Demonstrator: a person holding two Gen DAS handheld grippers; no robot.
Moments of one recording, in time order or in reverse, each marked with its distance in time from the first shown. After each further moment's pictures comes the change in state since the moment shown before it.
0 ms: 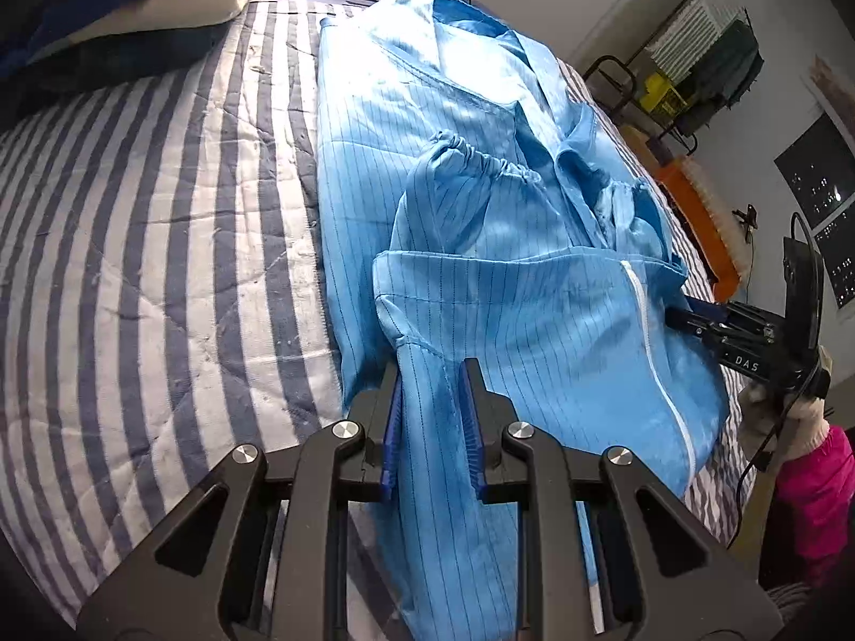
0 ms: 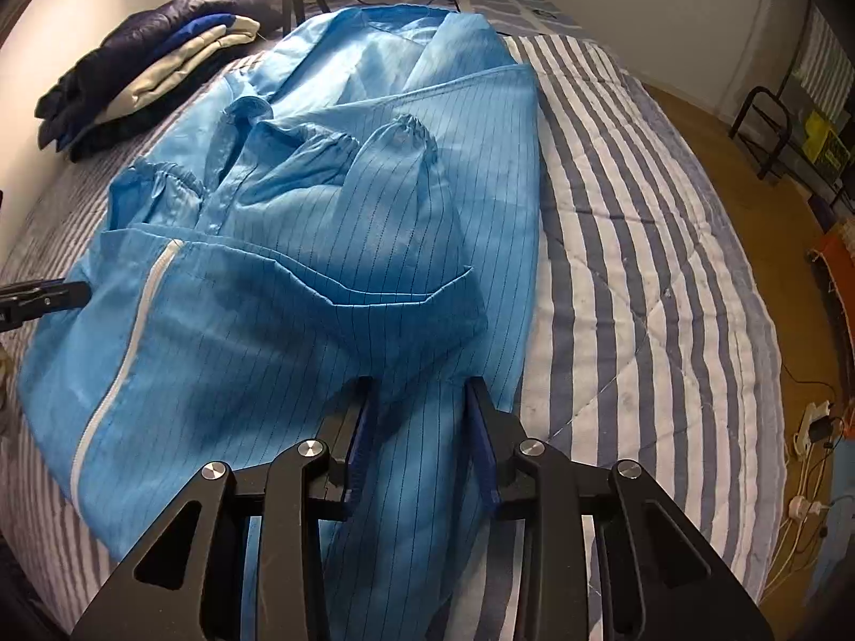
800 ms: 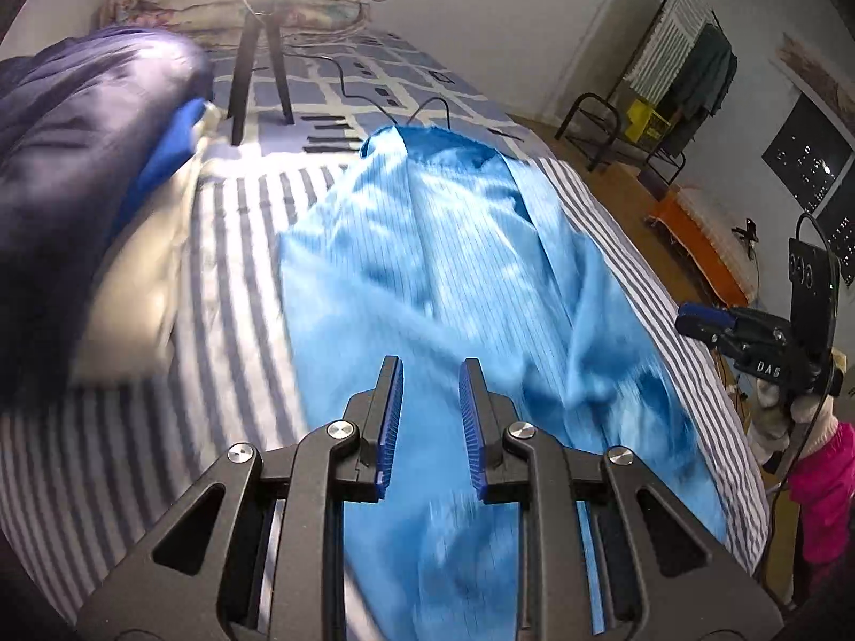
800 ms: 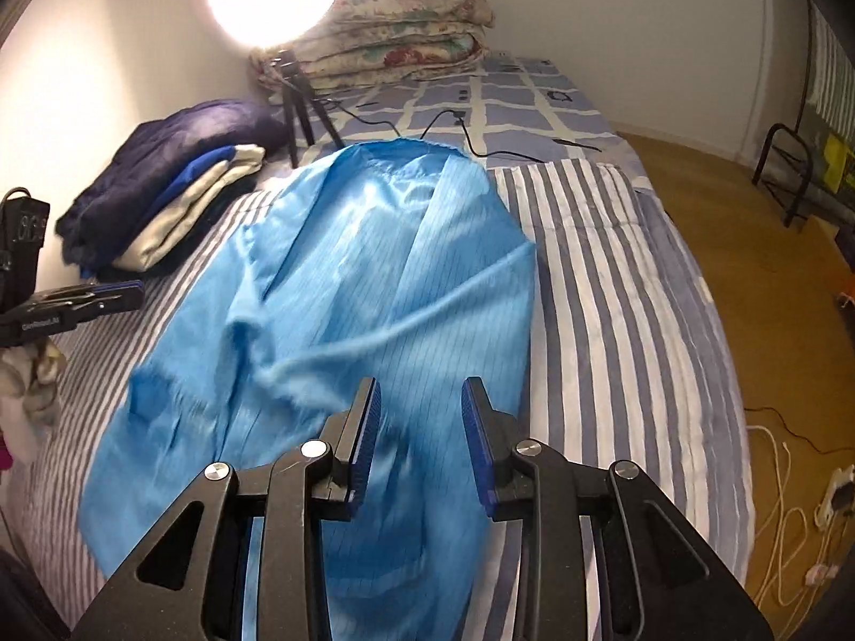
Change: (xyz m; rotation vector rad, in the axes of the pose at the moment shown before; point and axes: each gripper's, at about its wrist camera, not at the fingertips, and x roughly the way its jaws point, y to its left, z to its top) left arm 0.011 -0.013 0.169 0.132 -0.143 0.010; right arm -0.015 -0.038 0.121 0.024 -0.193 0.119
